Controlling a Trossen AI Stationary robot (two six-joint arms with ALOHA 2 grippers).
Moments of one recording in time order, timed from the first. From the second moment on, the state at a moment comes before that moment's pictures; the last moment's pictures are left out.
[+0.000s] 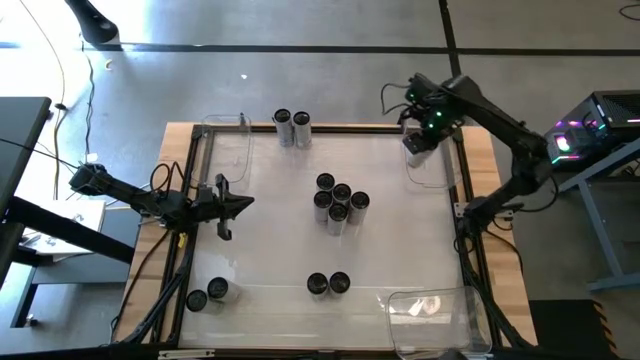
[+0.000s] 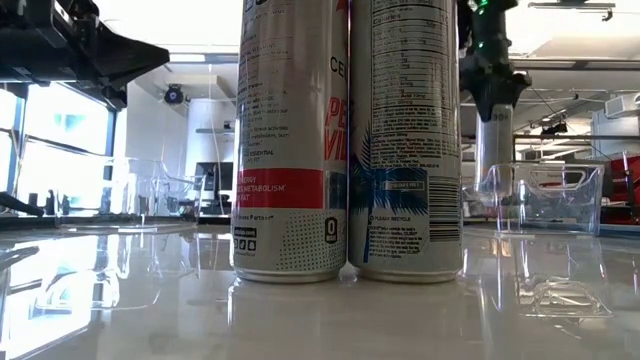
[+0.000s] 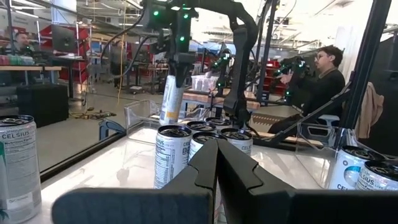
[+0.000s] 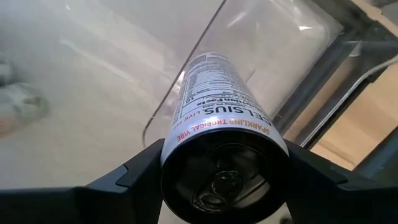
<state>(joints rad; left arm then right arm) -0.32 0.33 0.01 0.48 -0.54 -0.02 -0.81 1.54 1.56 -1.57 0.05 0.17</state>
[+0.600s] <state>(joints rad) -0.32 0.33 0.01 0.48 -0.54 -0.03 -0.81 1.53 1.56 -1.57 0.25 -0.13</state>
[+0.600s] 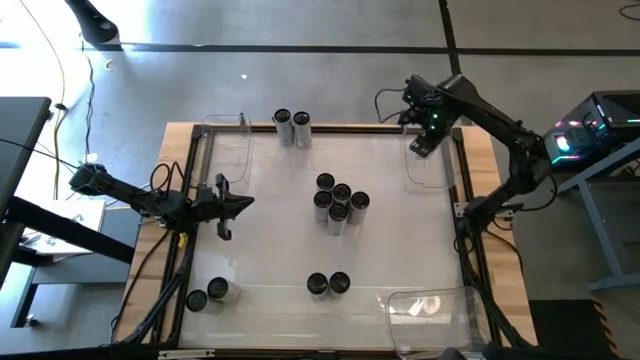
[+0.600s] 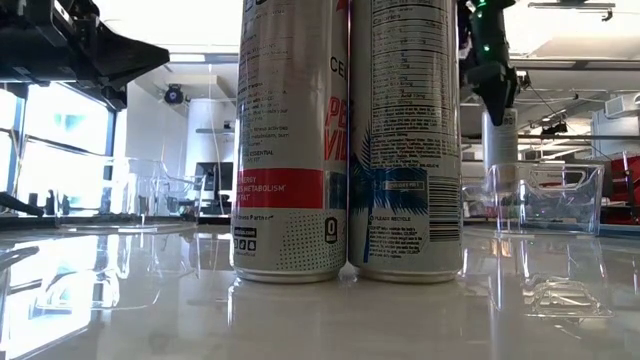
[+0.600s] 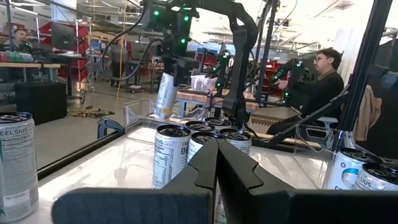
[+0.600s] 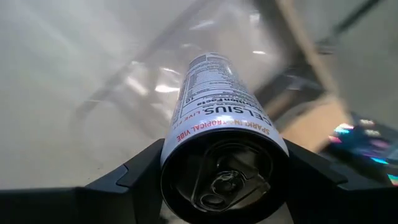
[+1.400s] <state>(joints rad) -0.32 0.33 0.01 0.48 -0.54 -0.03 -0.72 1.41 1.31 -1.58 0.26 -0.77</state>
